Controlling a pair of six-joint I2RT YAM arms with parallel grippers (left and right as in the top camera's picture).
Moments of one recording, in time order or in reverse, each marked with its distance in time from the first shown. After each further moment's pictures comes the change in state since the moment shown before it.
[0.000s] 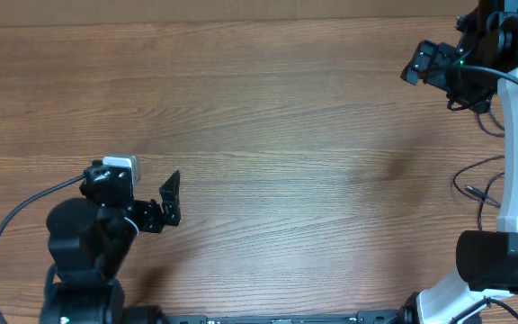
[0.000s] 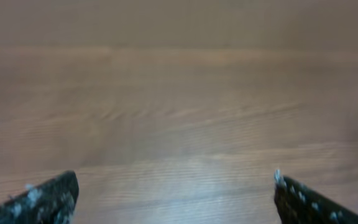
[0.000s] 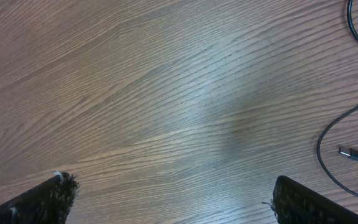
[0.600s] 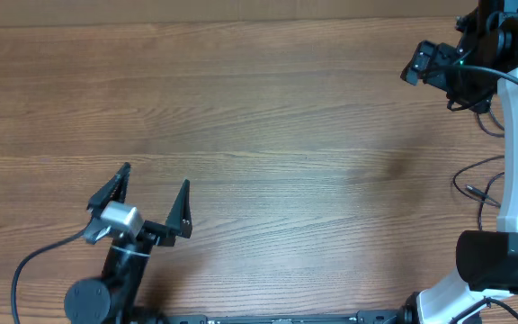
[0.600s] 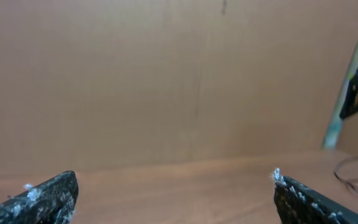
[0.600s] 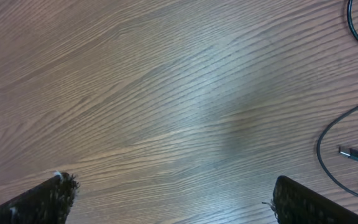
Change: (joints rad) left arm -0.072 -0.400 -0.410 0.584 0.020 -0.093; right arm 0.000 0.000 0.000 -0.001 0.000 0.000
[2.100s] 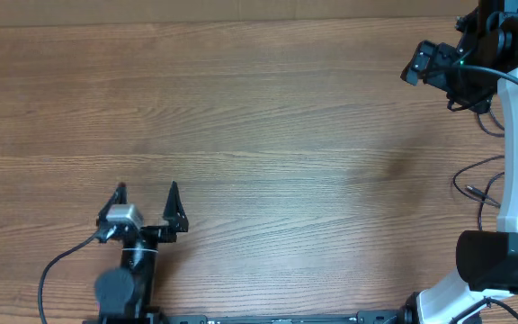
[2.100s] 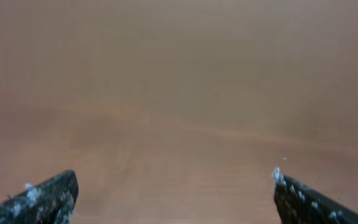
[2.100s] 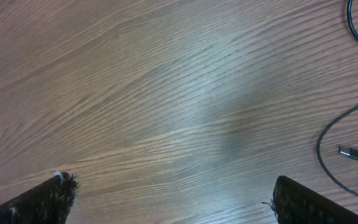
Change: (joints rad) left arm 0.000 -0.164 -0.306 -0.046 -0.287 -0.107; right arm 0.000 0.000 0.000 -0.001 0.000 0.001
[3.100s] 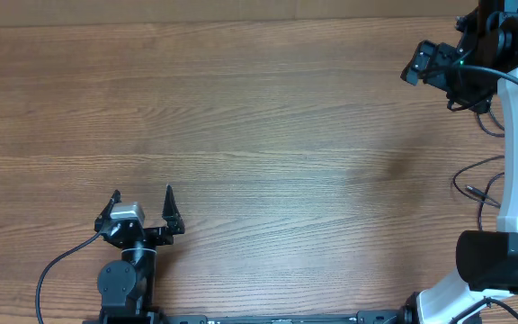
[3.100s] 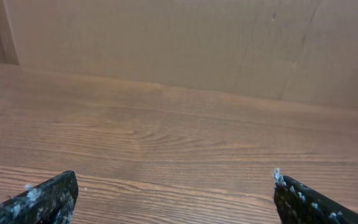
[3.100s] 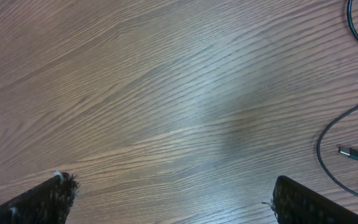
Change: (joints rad) left arm 0.011 -0.001 0.000 -0.068 -0.043 0.123; right arm 0.000 0.000 0.000 0.000 0.000 0.000
